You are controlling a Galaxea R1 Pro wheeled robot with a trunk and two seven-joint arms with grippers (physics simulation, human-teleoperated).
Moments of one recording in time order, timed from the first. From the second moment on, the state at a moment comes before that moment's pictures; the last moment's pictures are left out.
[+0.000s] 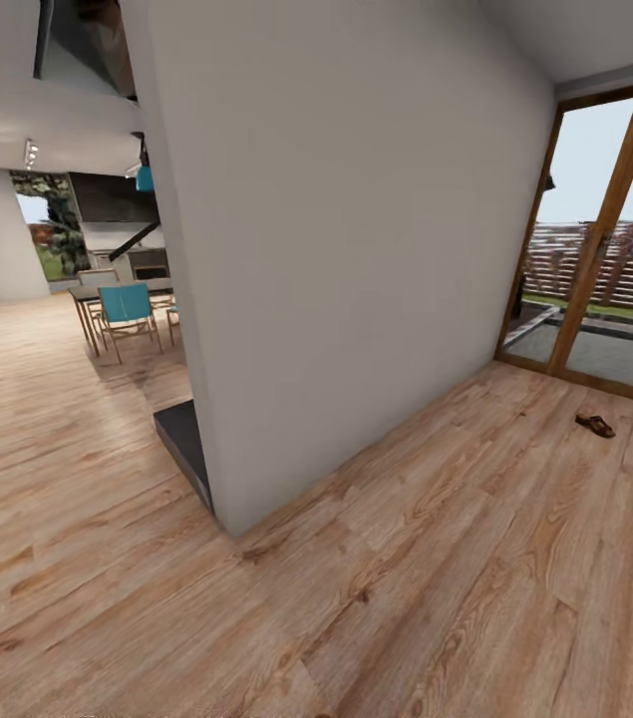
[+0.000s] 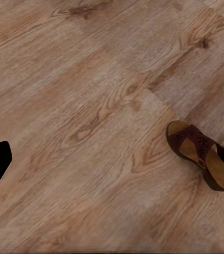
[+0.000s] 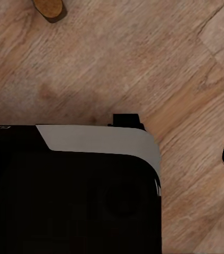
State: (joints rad) left arm 0.03 -0.02 -0.03 -0.69 0.00 -0.19 -0.03; right arm 0.01 0.00 -0.02 -0.32 0.00 0.00 0.00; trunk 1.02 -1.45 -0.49
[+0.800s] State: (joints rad) left arm 0.03 -0.02 -0.03 -0.69 0.00 -0.19 -0.03; right arm 0.01 0.00 -0.01 -0.32 0.00 0.00 0.01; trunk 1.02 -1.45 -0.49
